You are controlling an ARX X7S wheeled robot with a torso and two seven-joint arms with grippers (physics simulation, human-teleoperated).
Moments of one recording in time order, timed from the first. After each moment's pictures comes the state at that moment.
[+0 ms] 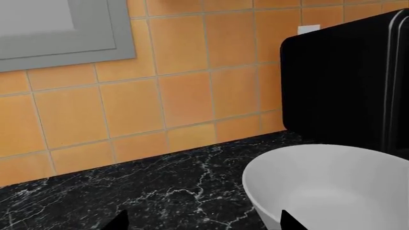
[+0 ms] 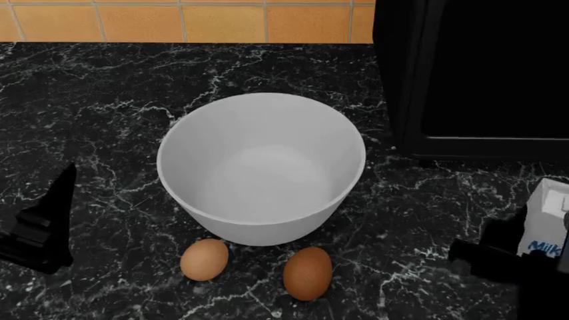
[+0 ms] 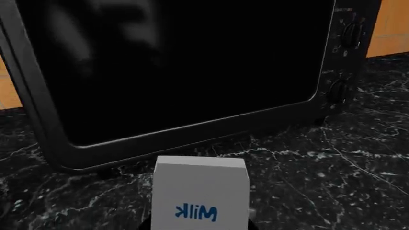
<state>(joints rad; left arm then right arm) -0.40 -0.64 0.09 0.49 -0.70 -0.59 -0.12 0.38 0.54 0.04 -0.28 0.71 0.70 0.56</state>
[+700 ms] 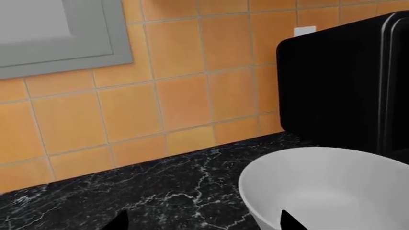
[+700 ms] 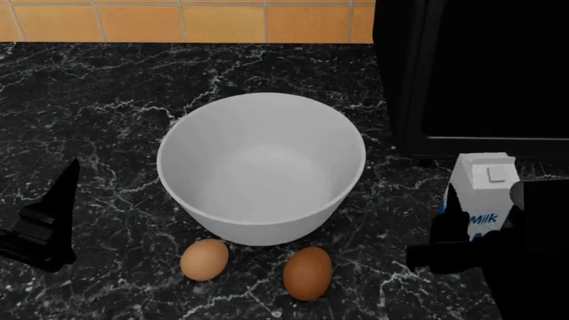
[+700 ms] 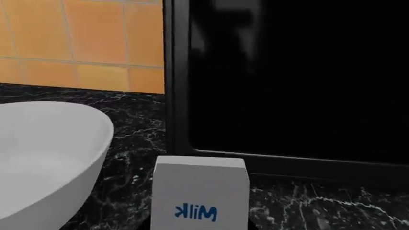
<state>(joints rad) -0.43 -0.65 0.10 0.53 -0.72 -0.64 -0.15 0.46 0.67 -0.10 -0.25 0.75 0.66 0.19</state>
